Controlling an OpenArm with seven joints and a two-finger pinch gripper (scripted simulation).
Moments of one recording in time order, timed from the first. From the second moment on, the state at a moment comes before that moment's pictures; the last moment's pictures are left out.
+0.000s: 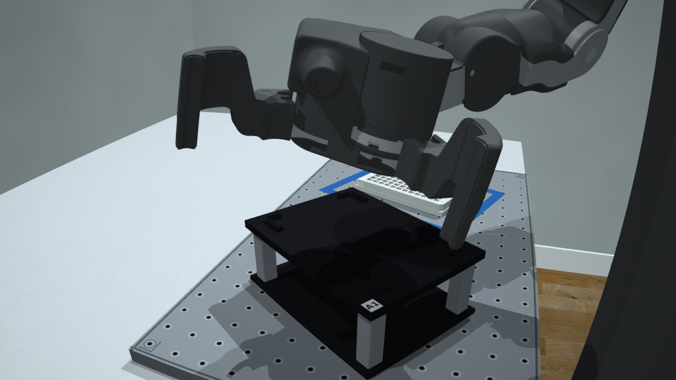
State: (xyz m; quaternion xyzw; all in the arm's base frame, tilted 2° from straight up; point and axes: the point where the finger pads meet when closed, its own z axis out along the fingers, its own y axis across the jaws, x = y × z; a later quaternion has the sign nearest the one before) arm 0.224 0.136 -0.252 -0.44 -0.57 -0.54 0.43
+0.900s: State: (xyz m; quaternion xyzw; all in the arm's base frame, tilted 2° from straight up) arm 0.224 0.096 -0.259 -0.42 -0.67 -0.48 0.38
